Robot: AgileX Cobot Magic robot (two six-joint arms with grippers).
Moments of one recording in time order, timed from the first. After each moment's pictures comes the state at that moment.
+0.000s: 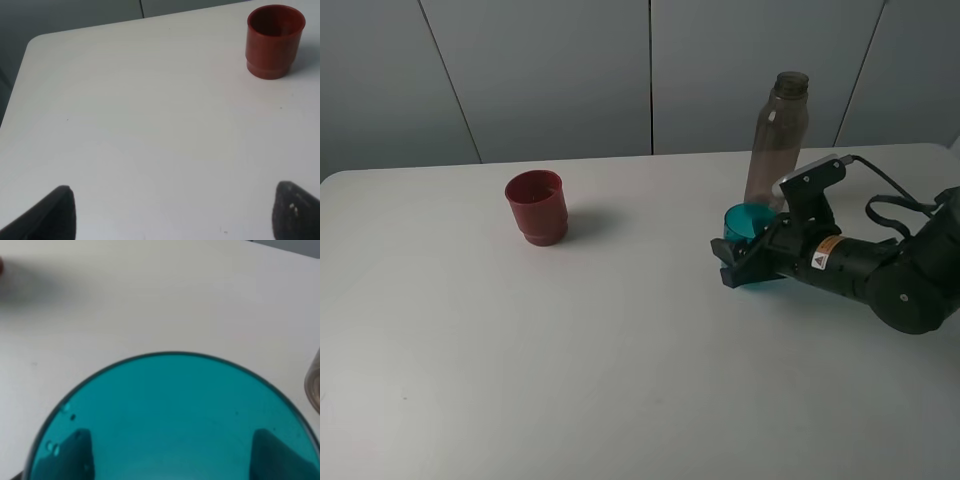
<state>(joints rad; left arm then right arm) 0.07 0.00 -0.52 -0.06 1.09 0.17 0.32 2.01 -0.46 -0.24 -0.95 0.06</state>
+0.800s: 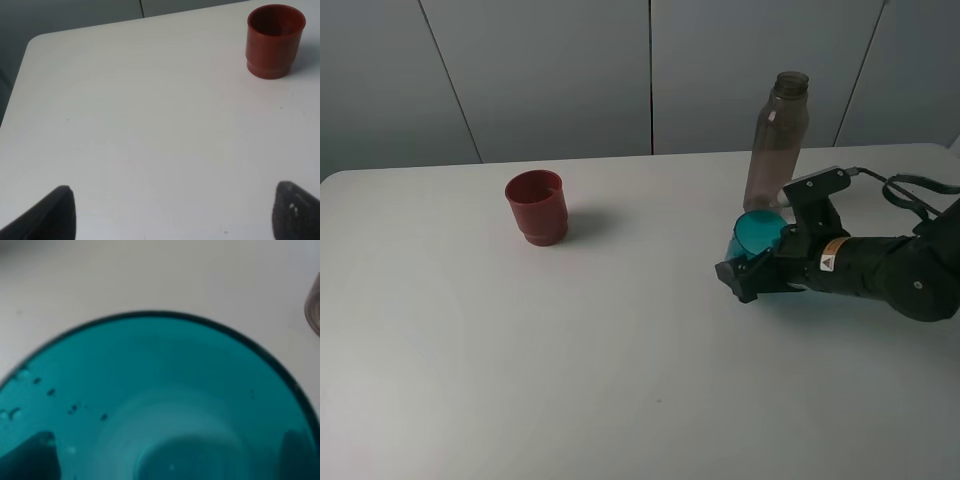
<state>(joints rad) 0.07 0.00 -0.52 -0.06 1.09 0.17 0.32 1.89 -0.45 -0.25 -0.59 0.16</state>
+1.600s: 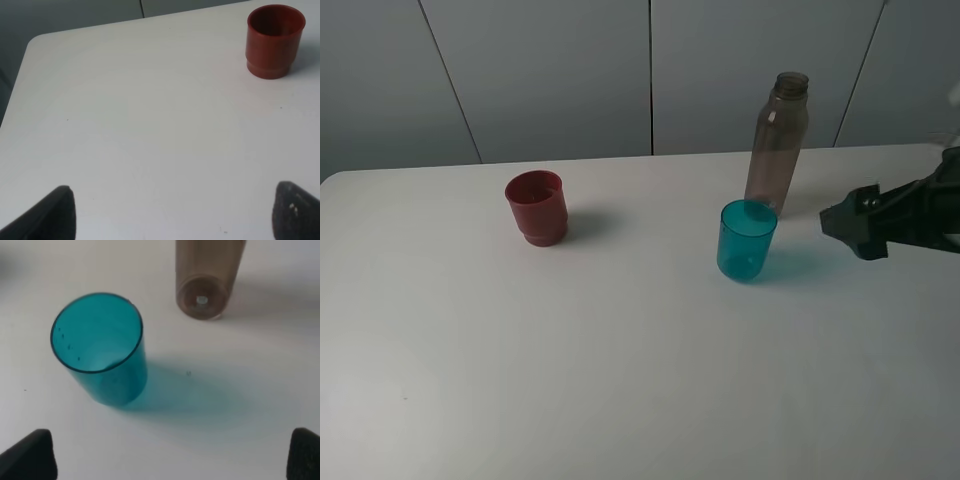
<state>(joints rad) 0.07 0.00 -0.52 -0.06 1.09 0.17 0.32 0.94 -0.48 -0.14 0.38 0.20</state>
